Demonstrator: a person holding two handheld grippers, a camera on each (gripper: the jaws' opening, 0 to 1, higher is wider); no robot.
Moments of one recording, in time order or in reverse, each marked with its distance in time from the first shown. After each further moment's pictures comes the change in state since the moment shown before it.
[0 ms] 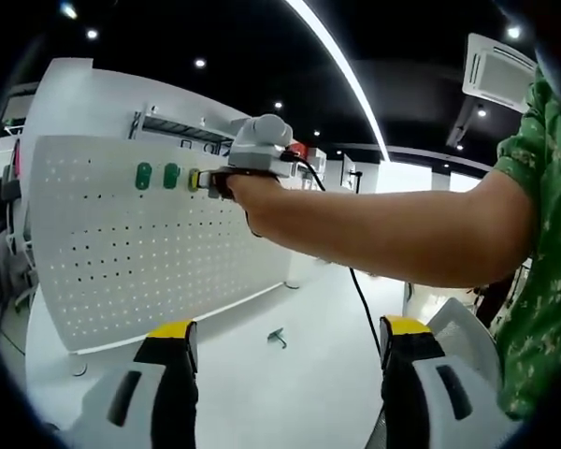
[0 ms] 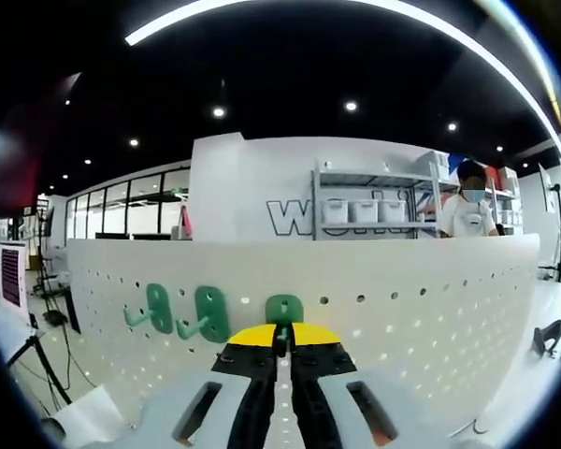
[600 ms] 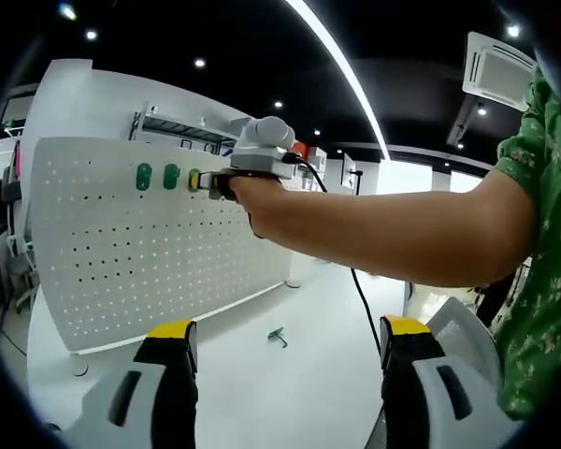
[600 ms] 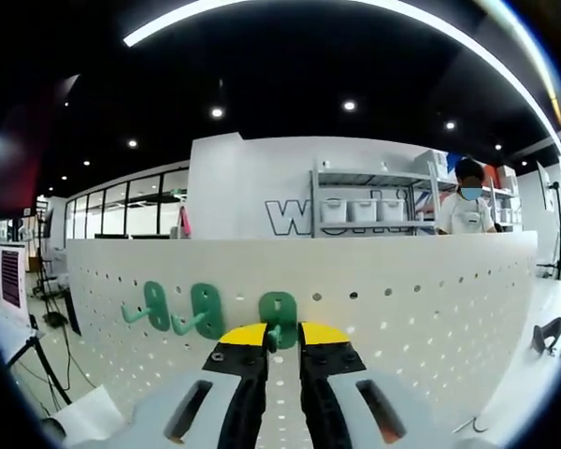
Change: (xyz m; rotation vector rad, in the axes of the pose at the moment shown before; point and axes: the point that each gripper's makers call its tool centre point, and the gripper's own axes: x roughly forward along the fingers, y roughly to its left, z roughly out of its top) left arm -0.001 -0.001 0.000 0.005 0.004 0.003; right arm -0.004 -0.005 -0.001 0.009 -0.002 -0.009
